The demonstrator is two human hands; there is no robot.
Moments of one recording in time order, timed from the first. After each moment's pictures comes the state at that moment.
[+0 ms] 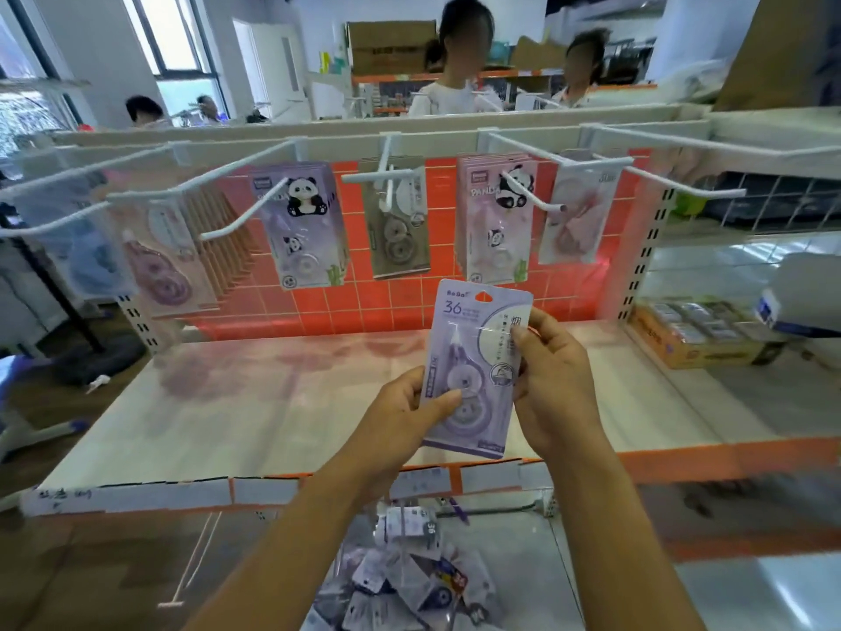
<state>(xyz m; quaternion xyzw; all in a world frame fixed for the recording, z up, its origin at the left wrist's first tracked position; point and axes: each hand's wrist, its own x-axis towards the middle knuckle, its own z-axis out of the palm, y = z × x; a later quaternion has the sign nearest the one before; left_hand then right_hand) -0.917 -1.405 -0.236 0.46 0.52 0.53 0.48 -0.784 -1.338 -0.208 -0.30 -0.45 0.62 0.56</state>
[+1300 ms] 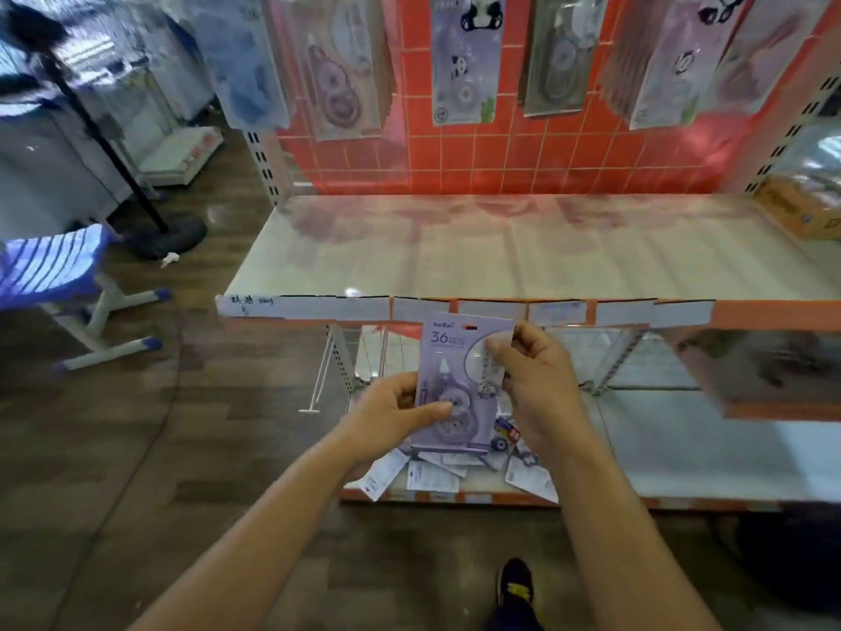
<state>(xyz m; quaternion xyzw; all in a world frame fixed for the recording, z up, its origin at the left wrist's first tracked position) -1.047 -1.615 -0.332 0.41 0.61 0.43 0.52 -0.900 -1.536 -0.306 -0.40 -0.49 0.66 0.42</state>
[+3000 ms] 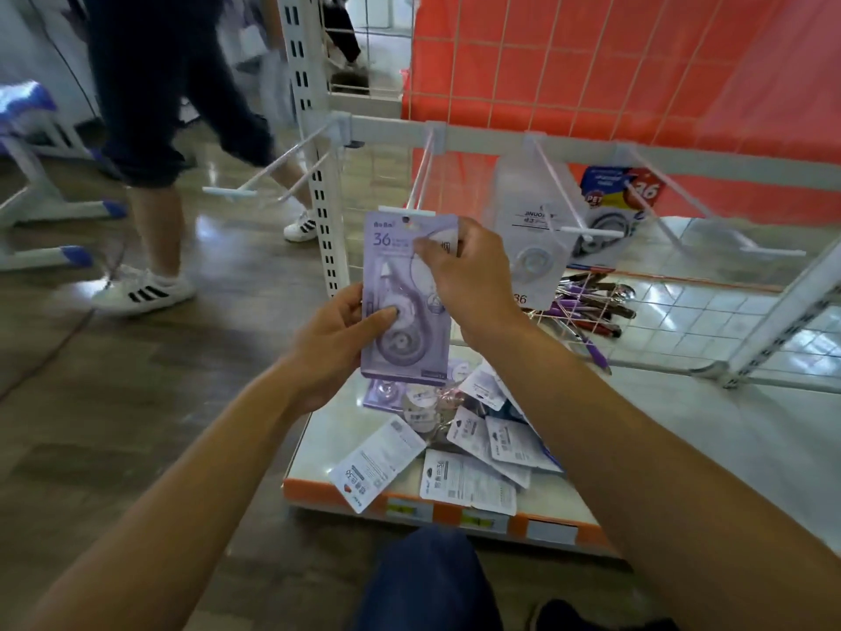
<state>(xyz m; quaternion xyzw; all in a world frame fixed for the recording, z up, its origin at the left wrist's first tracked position) -1.205 -1.554 -0.819 0.38 0.49 0.64 0.45 -1.097 -1.456 -0.764 -0.35 -0.70 0.45 0.42</state>
